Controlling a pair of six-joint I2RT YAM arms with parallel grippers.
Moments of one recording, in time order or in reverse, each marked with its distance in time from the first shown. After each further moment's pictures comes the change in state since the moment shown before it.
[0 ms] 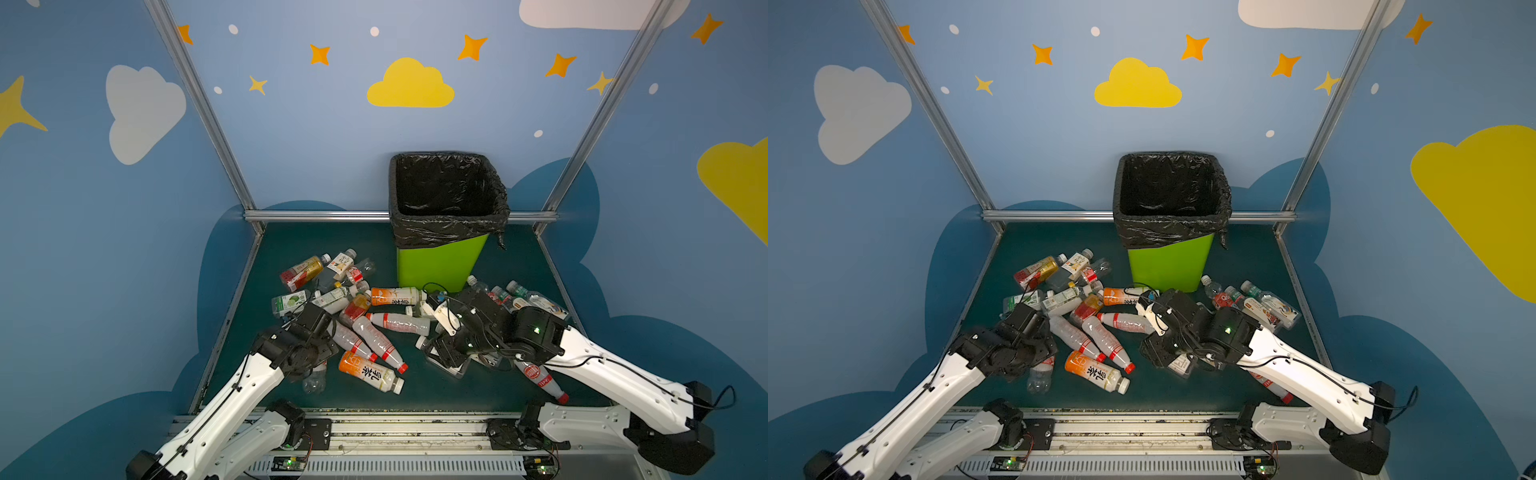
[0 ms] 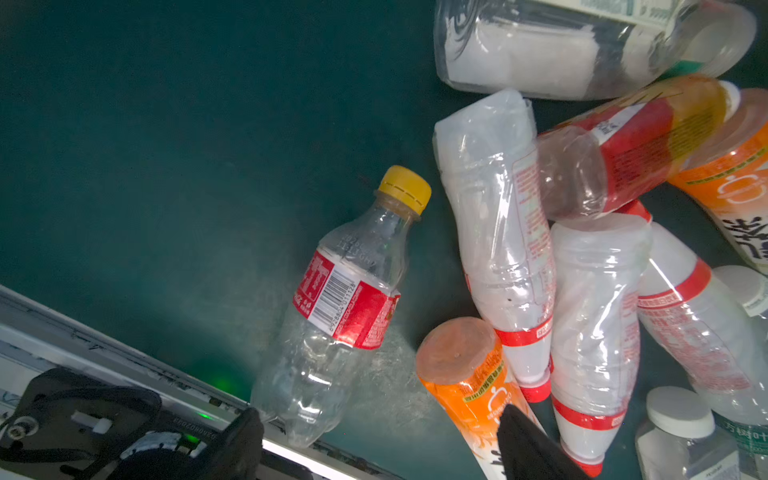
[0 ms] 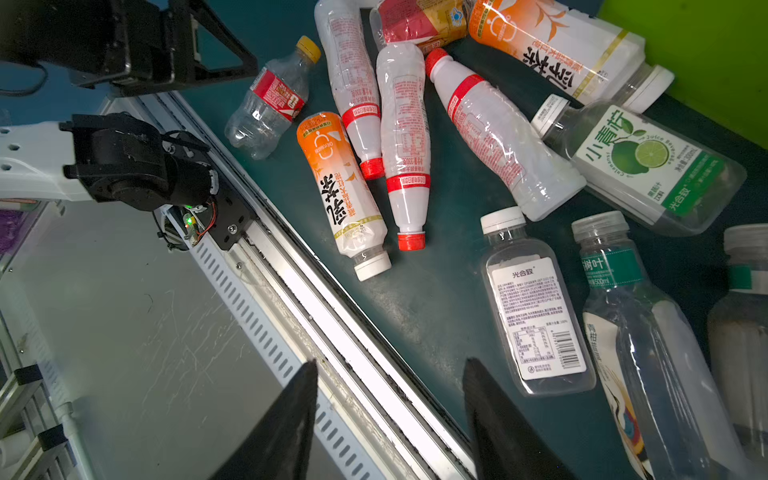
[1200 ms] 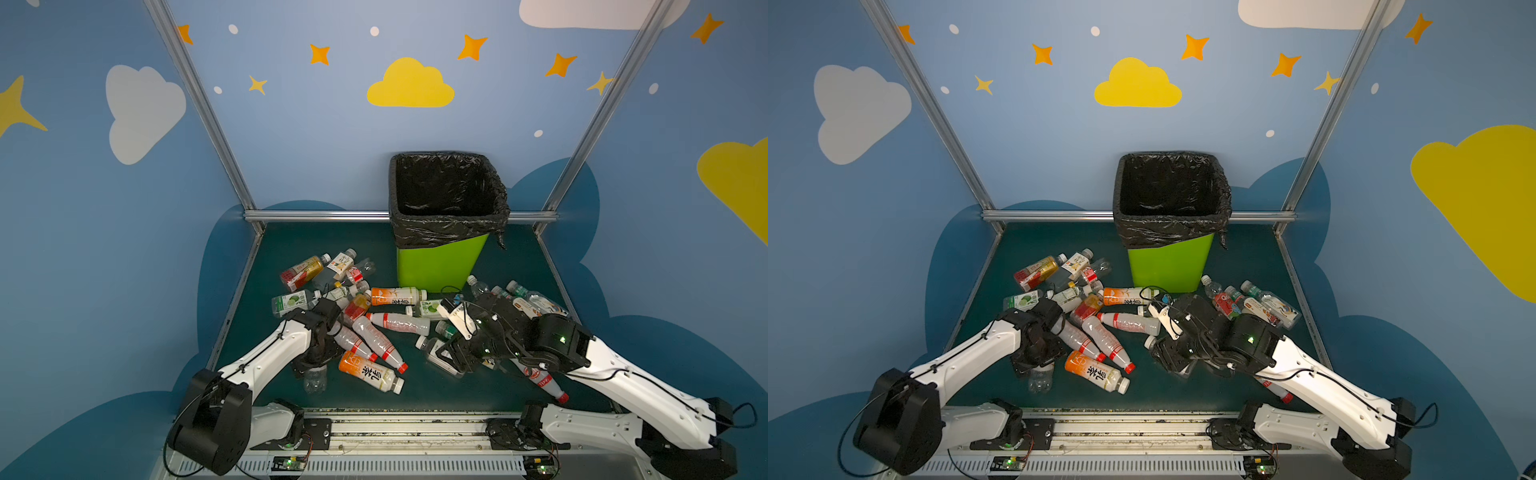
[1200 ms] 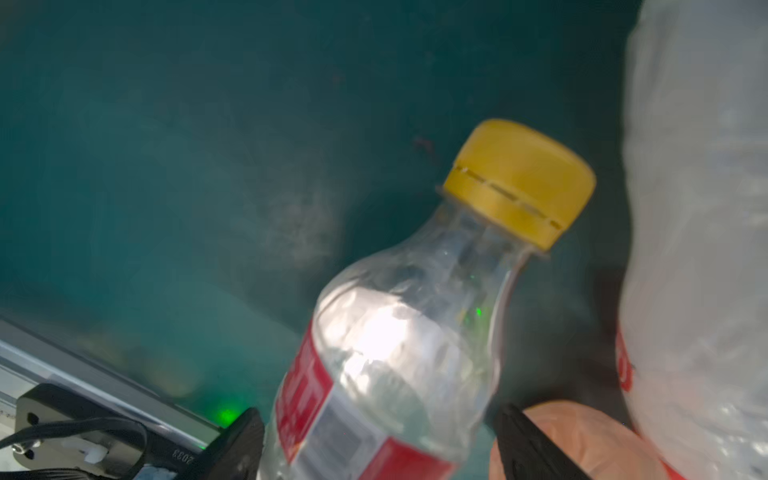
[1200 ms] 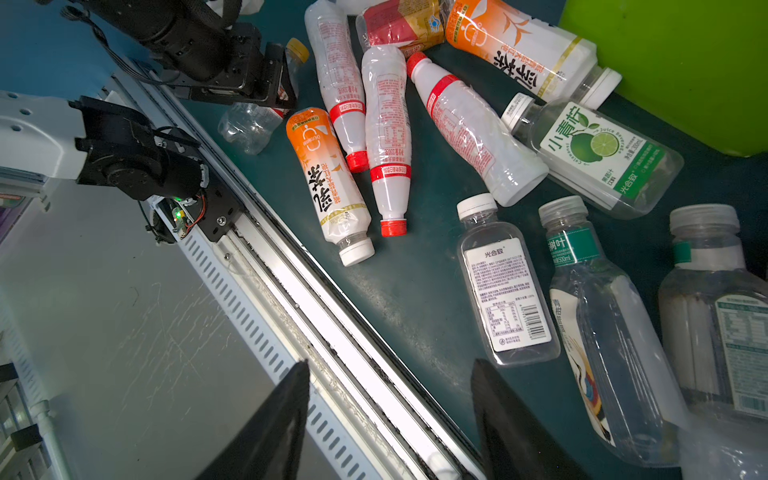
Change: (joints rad) left arm 0.115 0.377 -0.064 0.137 0.066 0.125; right arm -0.011 -0.108 -0.026 -0.060 0.031 -0.023
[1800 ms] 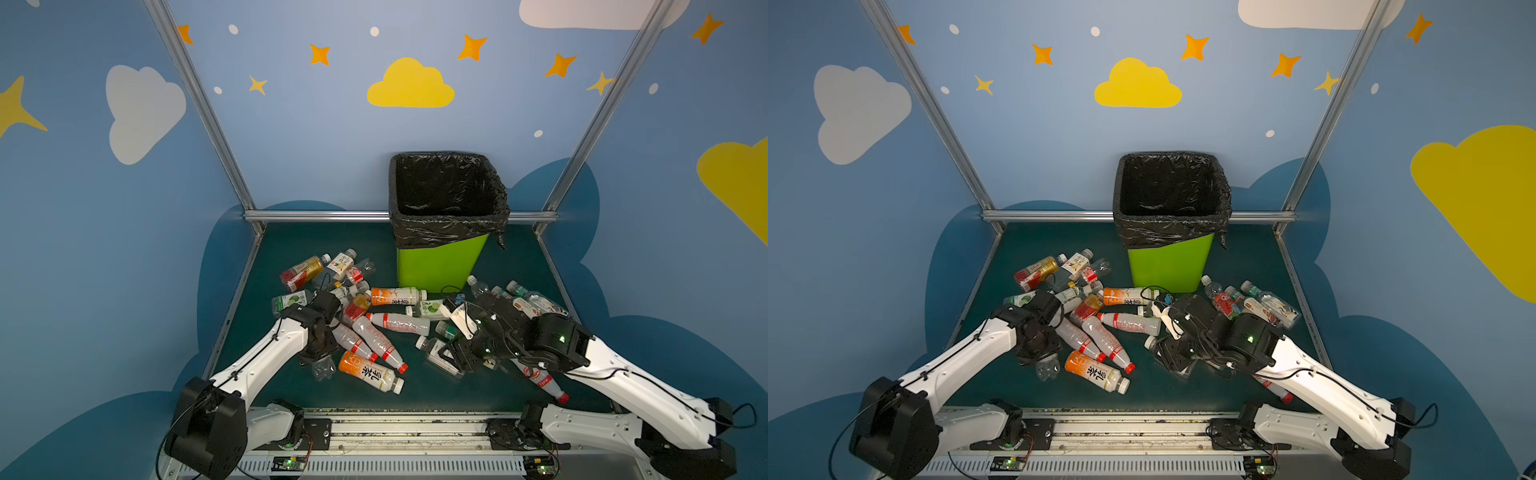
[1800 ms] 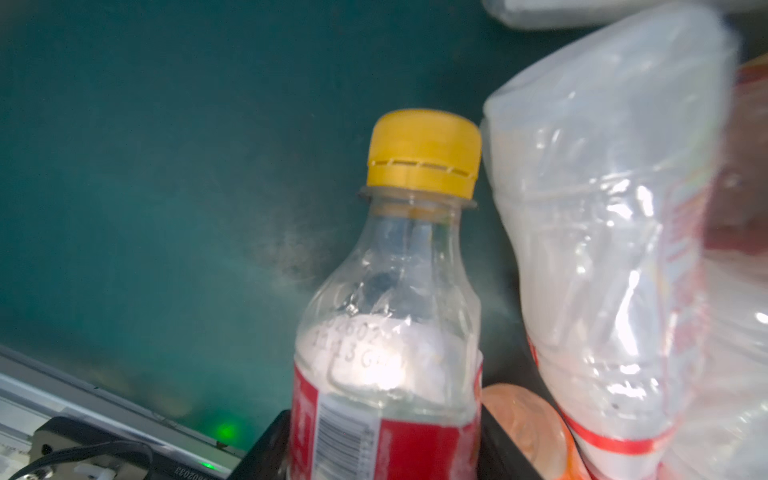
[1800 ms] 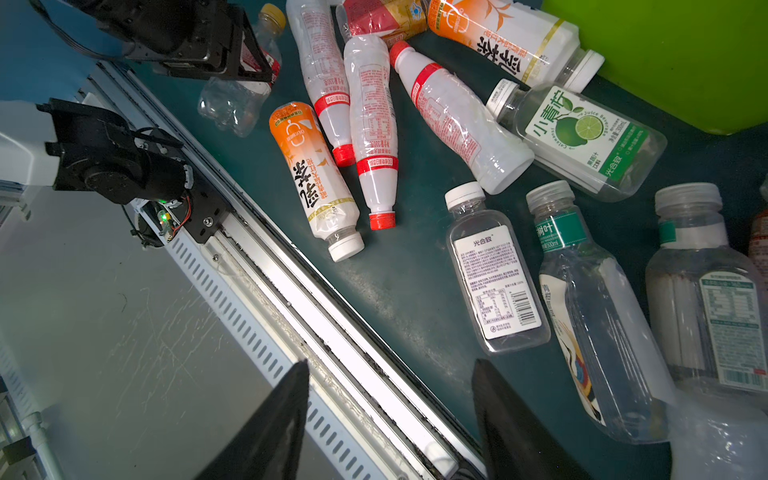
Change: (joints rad) left arm 0.002 -0.090 0.065 -0.028 -0.029 0.045; right arm -0.006 0.010 0.006 -0.025 0.026 0.023
